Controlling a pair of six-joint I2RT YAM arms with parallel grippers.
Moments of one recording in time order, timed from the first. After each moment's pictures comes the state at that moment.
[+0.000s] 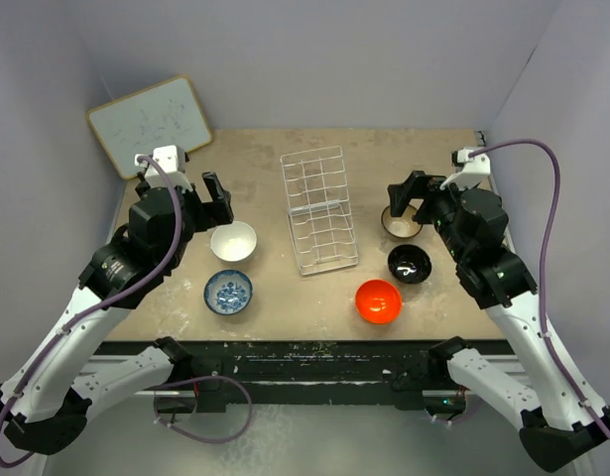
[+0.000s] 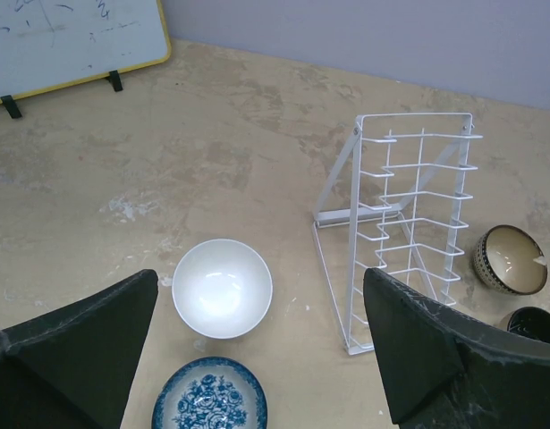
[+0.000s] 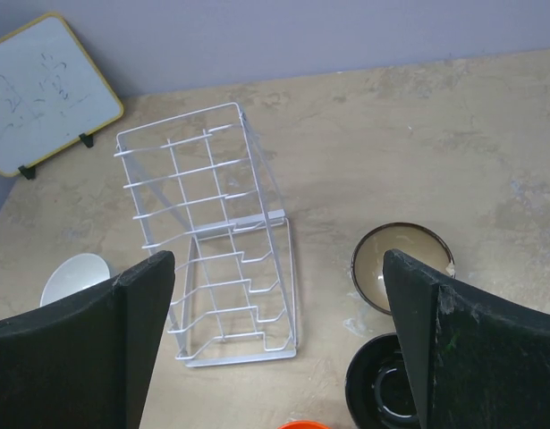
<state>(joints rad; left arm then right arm) -0.64 0.90 1.24 -0.67 -0.56 -0.44 0.40 0.84 1.04 -0.38 0.22 0.30</state>
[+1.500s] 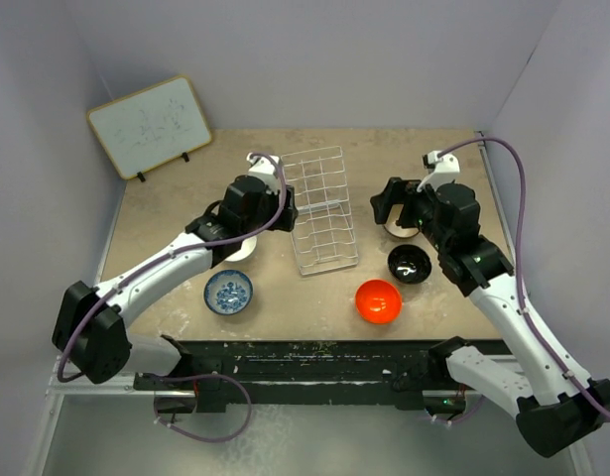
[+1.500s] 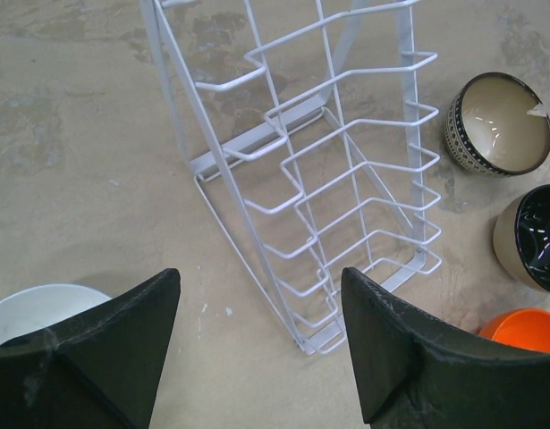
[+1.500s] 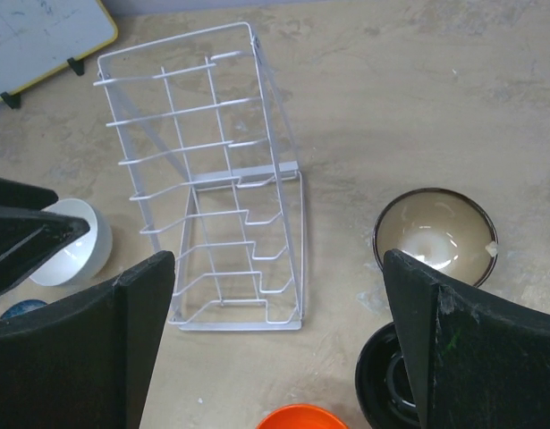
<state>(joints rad) -0.64 1.33 1.03 -0.18 -0.15 -0.33 0.40 0.94 0.98 -0.33 0.11 0.29</state>
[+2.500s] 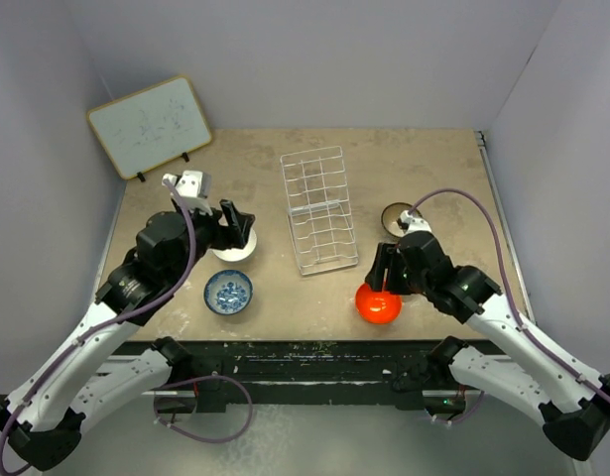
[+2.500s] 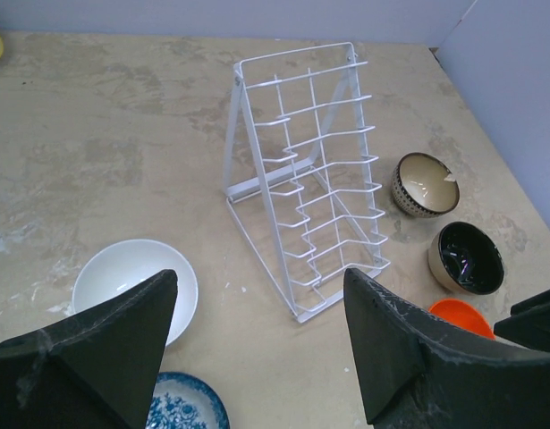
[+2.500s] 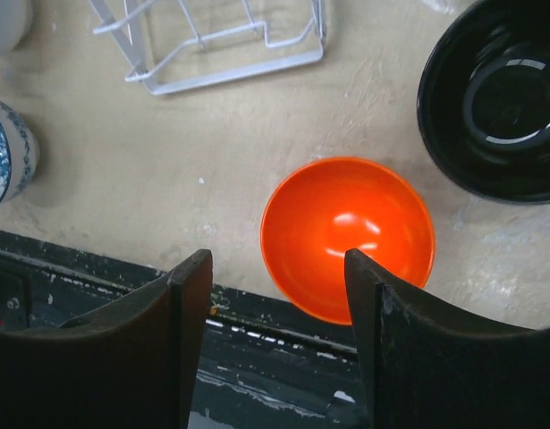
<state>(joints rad) -0.64 0.79 0.95 -0.36 -0.23 -0.36 0.67 0.83 0.81 -0.78 0.16 0.62</state>
